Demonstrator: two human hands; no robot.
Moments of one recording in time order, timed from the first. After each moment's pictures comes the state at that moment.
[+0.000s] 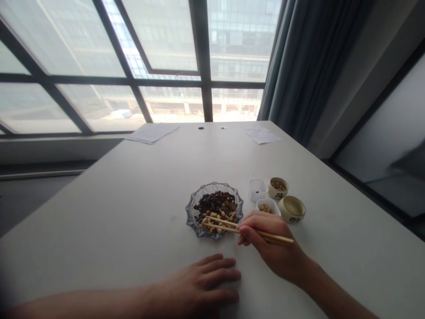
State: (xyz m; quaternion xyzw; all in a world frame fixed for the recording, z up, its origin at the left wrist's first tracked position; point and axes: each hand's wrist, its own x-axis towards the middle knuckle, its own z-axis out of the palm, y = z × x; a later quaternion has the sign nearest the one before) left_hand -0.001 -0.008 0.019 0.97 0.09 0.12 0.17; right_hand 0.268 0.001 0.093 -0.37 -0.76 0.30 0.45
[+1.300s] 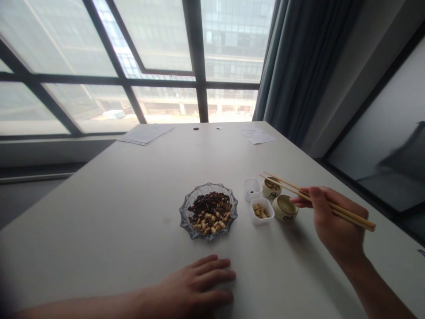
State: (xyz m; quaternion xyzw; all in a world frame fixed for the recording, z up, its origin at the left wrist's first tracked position) left_hand -0.001 -0.008 0.018 0.97 0.09 0.12 0.18; right_hand 0.351 0.002 0.115 -0.60 -0.49 0.05 0.63
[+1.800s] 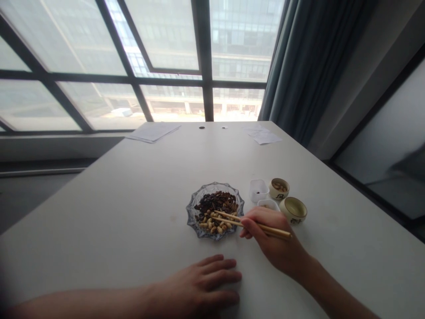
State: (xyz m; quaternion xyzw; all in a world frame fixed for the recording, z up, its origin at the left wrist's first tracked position) left_hand -0.001 -0.008 0.017 0.97 0.09 0.12 0.17; right_hand 0.269 0.010 0.094 -0.42 -0.74 0.28 0.44
